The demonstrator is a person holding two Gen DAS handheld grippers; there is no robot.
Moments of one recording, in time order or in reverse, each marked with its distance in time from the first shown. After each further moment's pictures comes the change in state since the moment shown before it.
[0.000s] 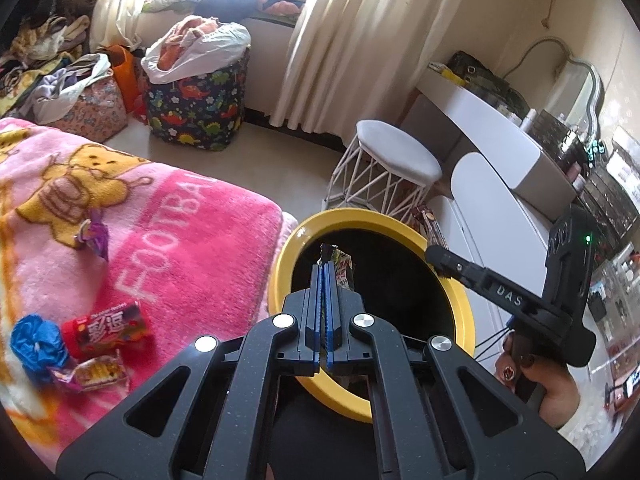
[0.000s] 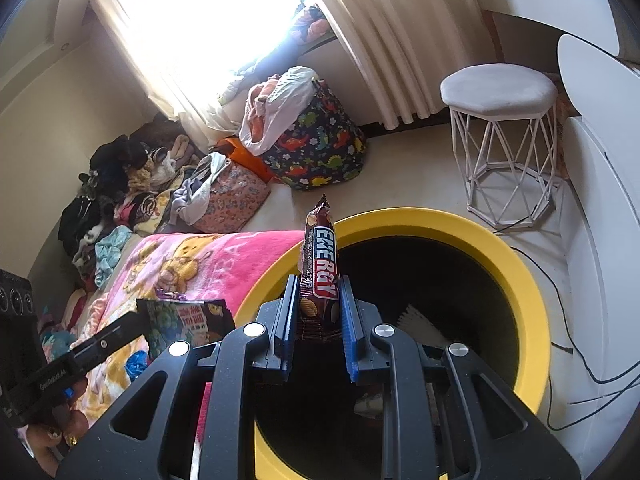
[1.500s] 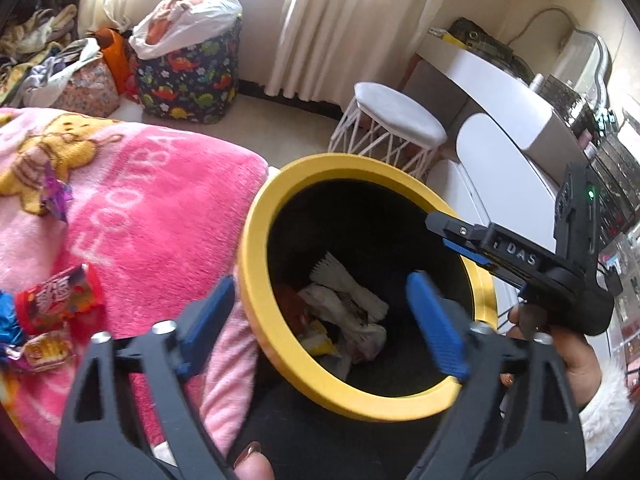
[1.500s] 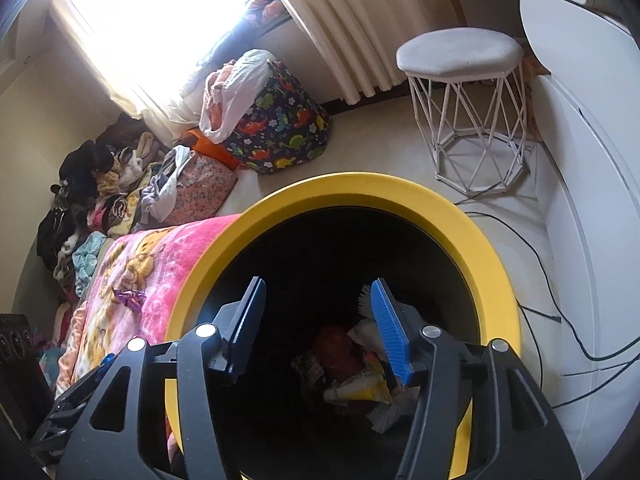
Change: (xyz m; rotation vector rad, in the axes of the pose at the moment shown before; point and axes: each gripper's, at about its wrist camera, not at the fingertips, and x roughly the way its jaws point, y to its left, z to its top) left arm 0.047 -0.014 -0.028 0.014 0.084 0.022; right arm 0.021 -0.037 -0.009 0.080 0.059 -0.073
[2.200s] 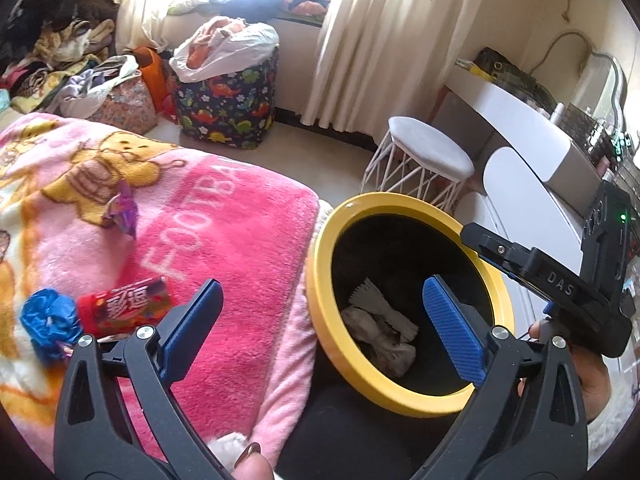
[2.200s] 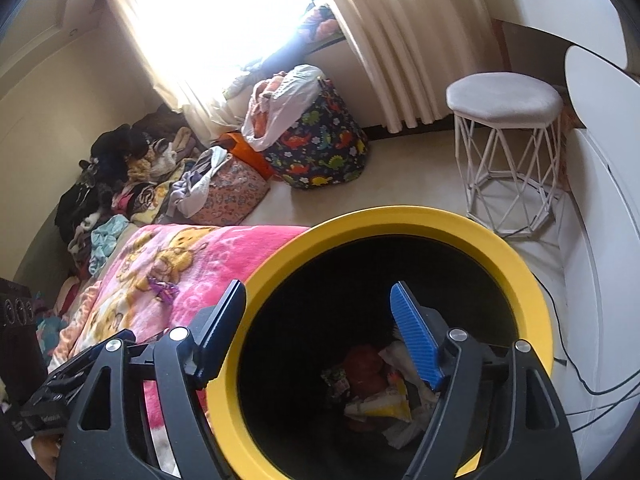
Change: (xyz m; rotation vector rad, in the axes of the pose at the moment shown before) left arm -0.045 0.028 0.004 -0.035 -0.106 0.109; right arm -0.016 0.048 -0.001 -0.150 -0.064 0.082
